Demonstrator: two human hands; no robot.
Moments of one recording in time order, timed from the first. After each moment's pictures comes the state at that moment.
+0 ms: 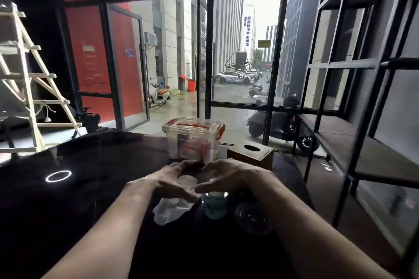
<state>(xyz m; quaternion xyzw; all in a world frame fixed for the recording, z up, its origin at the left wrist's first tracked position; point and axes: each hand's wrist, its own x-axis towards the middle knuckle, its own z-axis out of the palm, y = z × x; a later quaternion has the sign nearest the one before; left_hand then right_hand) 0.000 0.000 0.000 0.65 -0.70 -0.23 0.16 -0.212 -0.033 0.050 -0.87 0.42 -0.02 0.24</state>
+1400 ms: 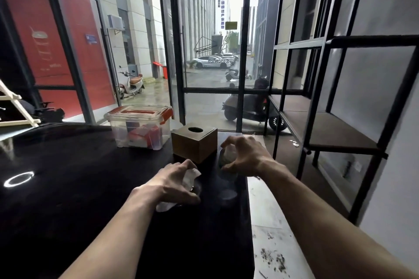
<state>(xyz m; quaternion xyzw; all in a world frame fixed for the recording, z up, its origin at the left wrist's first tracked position) -0.180 -0.004 -0.021 0.65 -0.73 -0.16 0.10 -0.407 -0.037 0.032 -0.80 0.55 -0.20 0.11</state>
